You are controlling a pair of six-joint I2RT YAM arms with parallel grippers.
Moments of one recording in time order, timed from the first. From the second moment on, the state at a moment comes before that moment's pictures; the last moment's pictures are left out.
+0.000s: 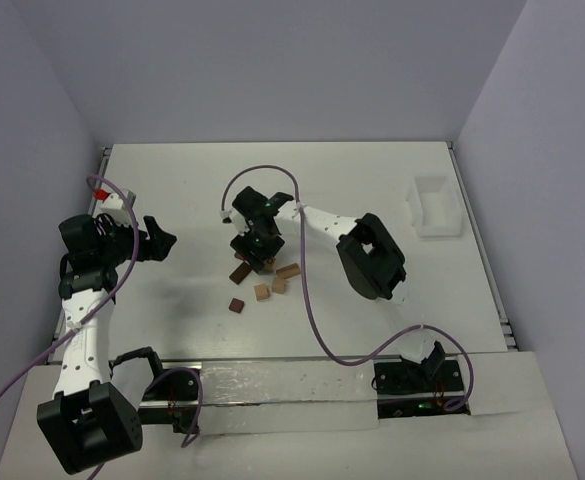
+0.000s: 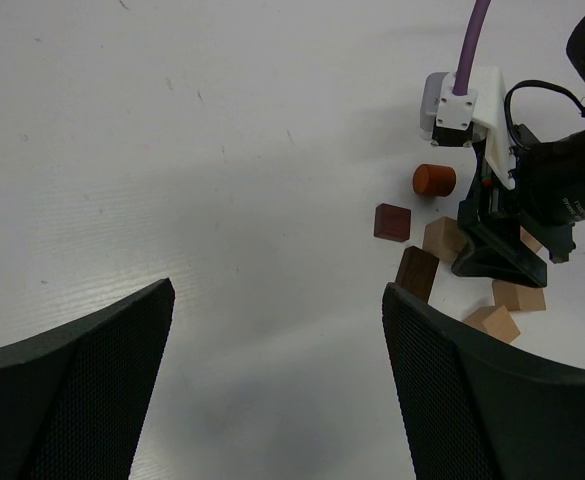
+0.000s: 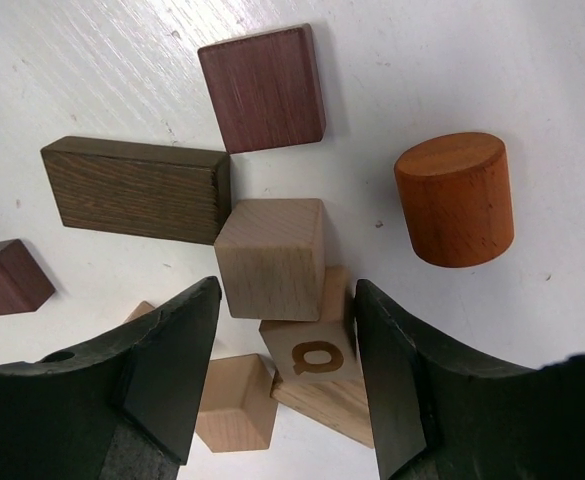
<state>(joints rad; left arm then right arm) 0.28 0.92 0.69 -0.28 0.64 0.06 0.82 2.25 1.83 -0.83 -0.15 -0.06</state>
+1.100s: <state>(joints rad) 0.28 0.92 0.68 -0.28 0.63 0.06 0.82 2.18 1.69 -0.75 -0.12 0.08</state>
